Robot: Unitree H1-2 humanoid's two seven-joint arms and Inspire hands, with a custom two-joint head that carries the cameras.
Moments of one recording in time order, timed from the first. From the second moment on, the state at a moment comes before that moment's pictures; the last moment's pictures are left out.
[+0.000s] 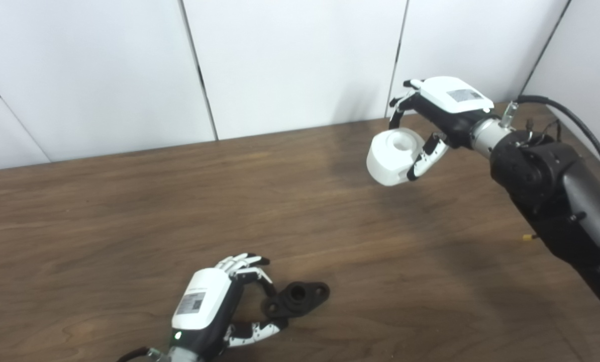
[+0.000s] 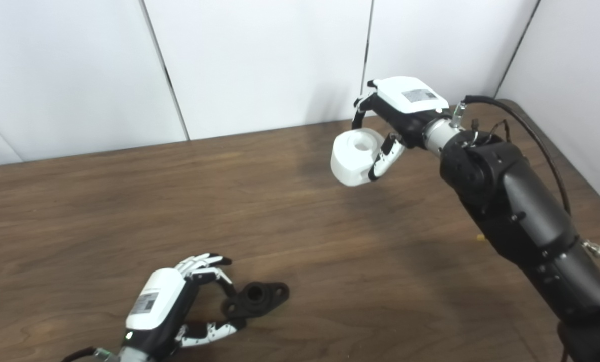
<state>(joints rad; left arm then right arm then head) 0.09 0.21 -0.40 -0.25 0.83 -0.01 -0.10 -0.49 -0.68 0.22 -0.31 -0.74 0.34 0.55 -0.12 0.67</state>
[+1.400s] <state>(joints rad) 0.04 0.17 -0.44 -0.21 0.86 0.05 -0.10 -0.38 -0.43 0.30 -0.66 -0.82 0.42 0.88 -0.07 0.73</state>
